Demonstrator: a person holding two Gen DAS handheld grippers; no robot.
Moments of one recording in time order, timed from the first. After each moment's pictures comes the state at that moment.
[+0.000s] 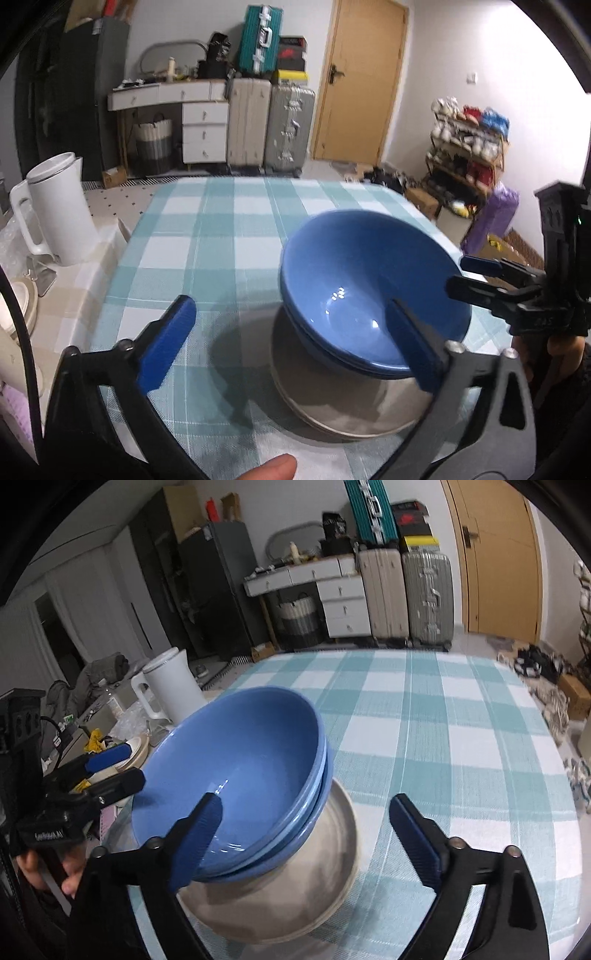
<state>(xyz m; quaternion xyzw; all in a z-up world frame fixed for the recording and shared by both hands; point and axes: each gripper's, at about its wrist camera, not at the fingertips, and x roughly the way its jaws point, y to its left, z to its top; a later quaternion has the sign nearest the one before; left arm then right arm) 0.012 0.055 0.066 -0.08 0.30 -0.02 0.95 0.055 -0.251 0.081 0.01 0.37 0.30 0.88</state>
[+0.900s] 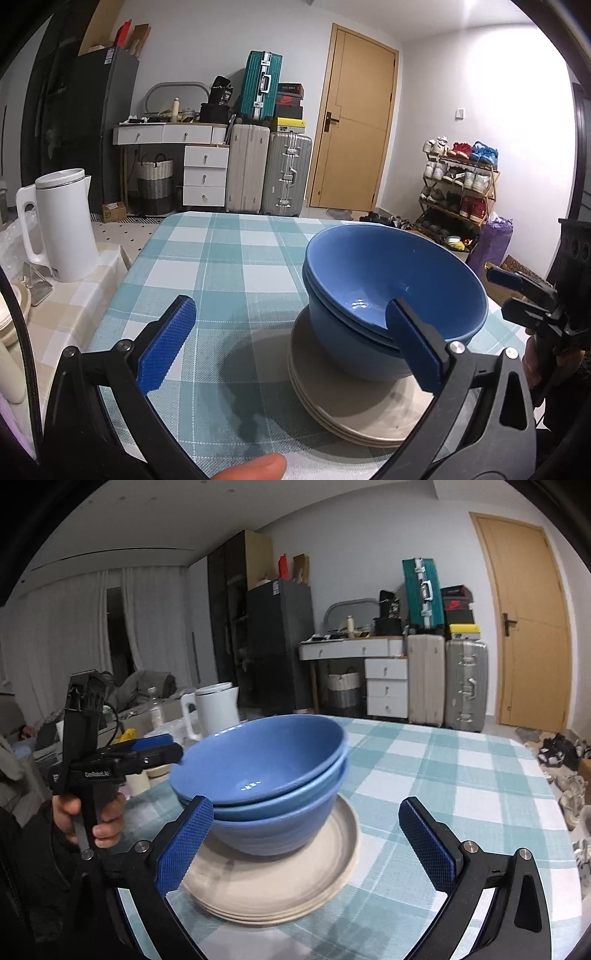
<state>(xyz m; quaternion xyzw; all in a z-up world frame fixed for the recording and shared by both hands) -0.021 0.072 0.026 -0.07 0.20 -0.02 0.98 -0.003 -0.292 0.062 -0.01 0.20 0.38 0.90</state>
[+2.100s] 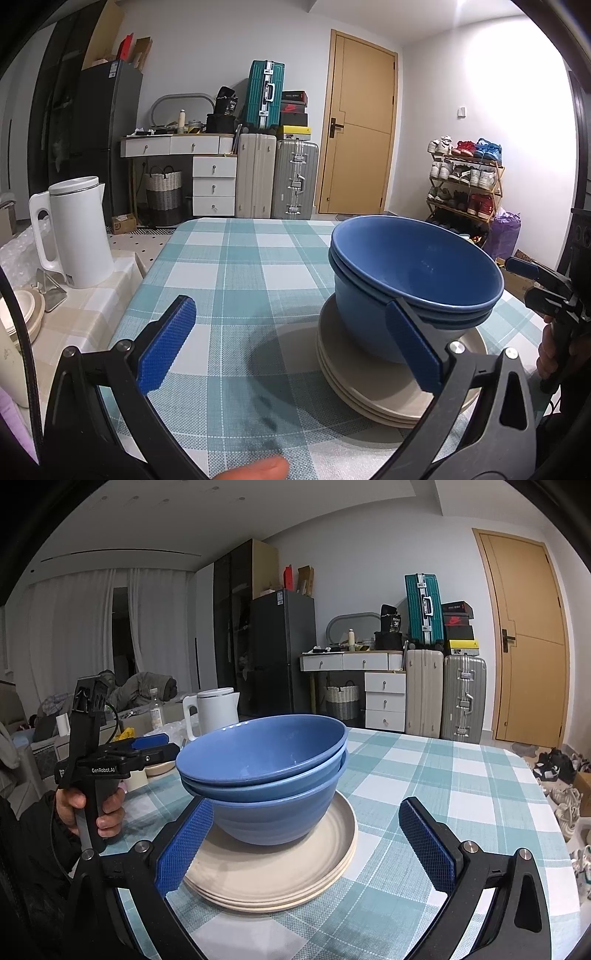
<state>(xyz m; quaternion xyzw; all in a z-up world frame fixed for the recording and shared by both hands) -0.032 0.086 0.009 -0.05 0.18 0.00 0.98 -0.020 -0.301 0.049 -0.02 0.17 0.39 0.91</state>
